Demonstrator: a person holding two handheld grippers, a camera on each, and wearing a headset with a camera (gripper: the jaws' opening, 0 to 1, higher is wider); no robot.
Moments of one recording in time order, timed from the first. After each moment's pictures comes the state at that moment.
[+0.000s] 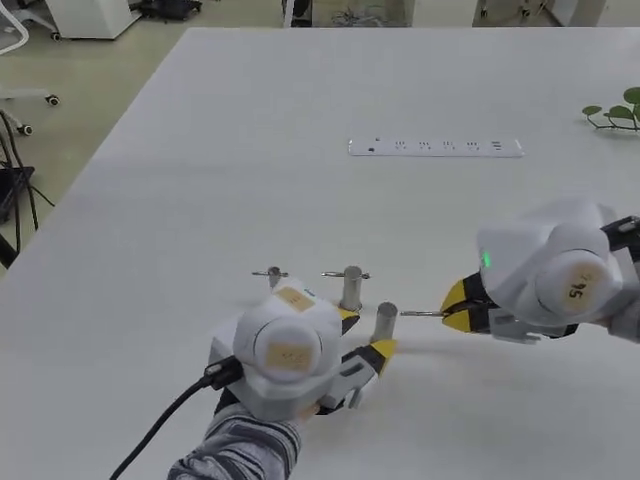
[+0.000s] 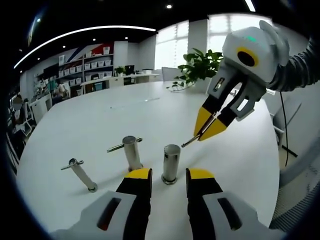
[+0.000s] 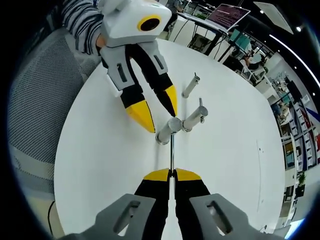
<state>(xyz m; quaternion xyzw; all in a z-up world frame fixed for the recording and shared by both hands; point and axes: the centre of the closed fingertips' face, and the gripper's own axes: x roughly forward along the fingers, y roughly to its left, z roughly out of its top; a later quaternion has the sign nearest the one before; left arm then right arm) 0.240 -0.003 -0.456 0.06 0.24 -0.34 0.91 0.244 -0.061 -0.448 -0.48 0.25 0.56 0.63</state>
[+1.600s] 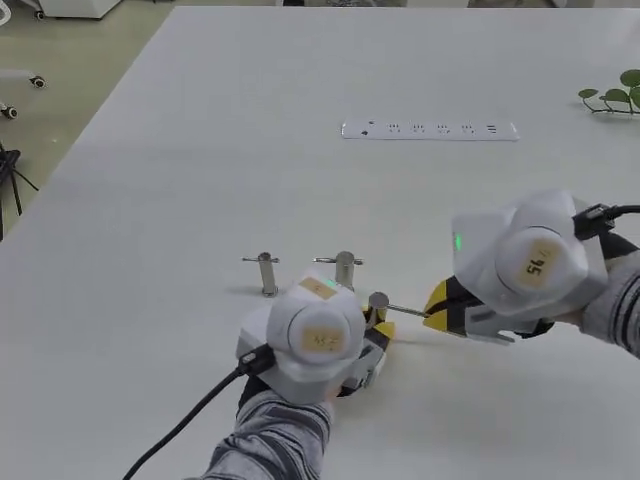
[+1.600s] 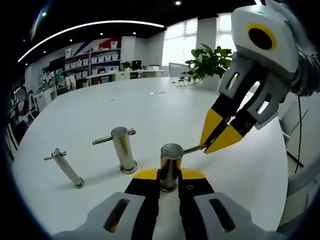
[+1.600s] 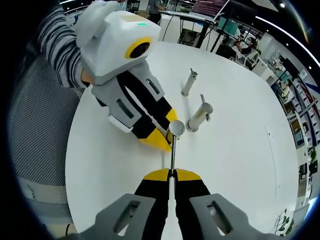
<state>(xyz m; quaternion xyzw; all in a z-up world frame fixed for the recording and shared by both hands) 0.251 -0.017 -0.475 0.04 0.25 -0.31 0.92 0.235 -0.052 -0.455 -0.42 0.31 0.54 0.66</state>
